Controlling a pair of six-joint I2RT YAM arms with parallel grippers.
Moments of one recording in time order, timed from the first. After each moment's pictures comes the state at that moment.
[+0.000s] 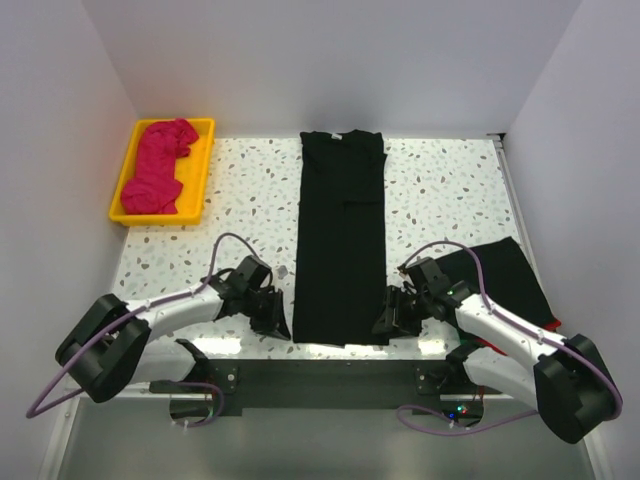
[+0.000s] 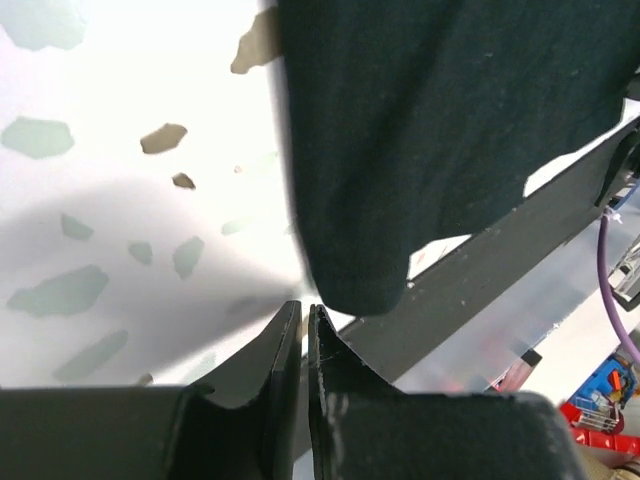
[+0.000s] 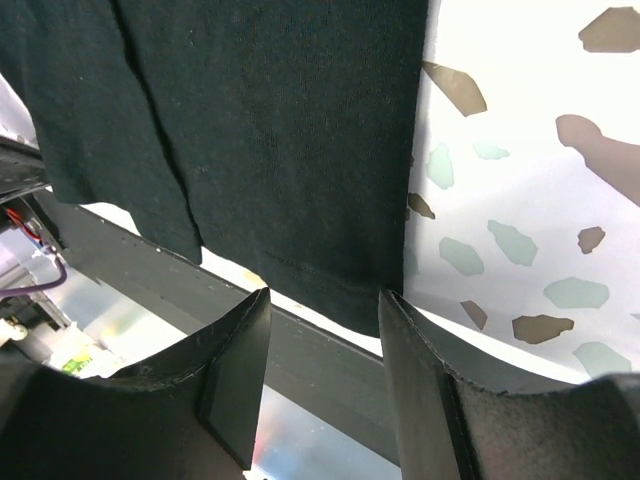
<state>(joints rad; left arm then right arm) -0.66 1.27 0.42 -0.30 0.48 -0.70 0.53 1.03 0.39 -0.50 -0.41 0.75</state>
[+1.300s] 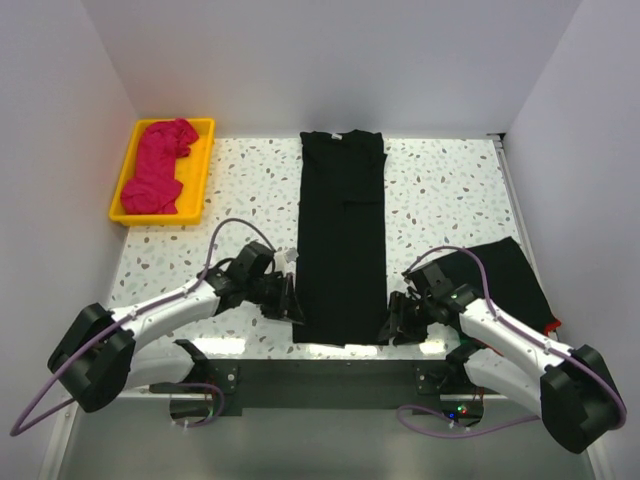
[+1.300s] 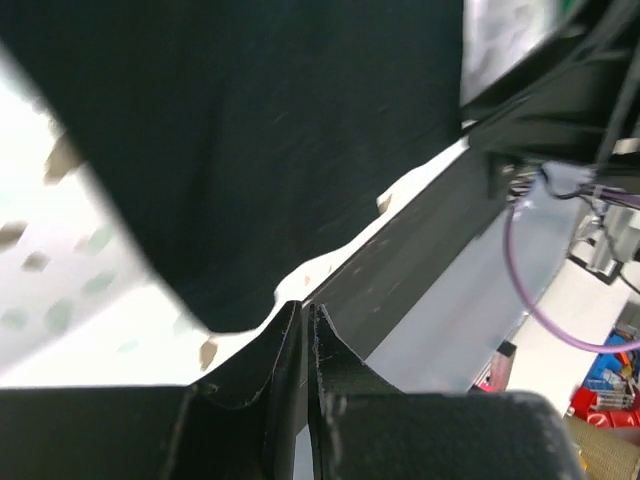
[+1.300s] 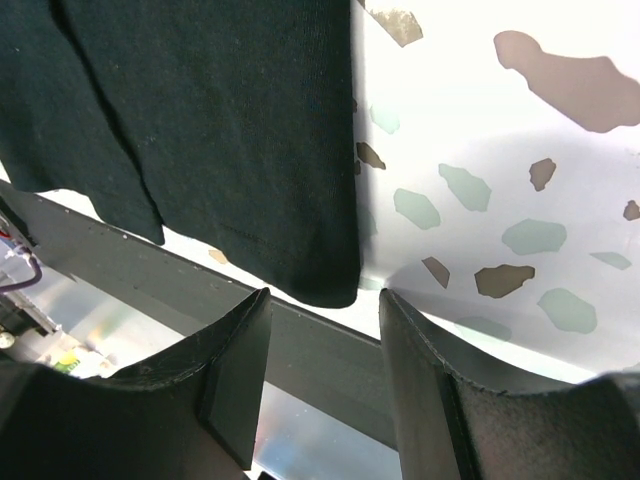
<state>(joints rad) -0.68 1.19 0.53 -0.30 0.52 -0.69 0.53 0.97 0.38 -0.61 -0.38 0.74</state>
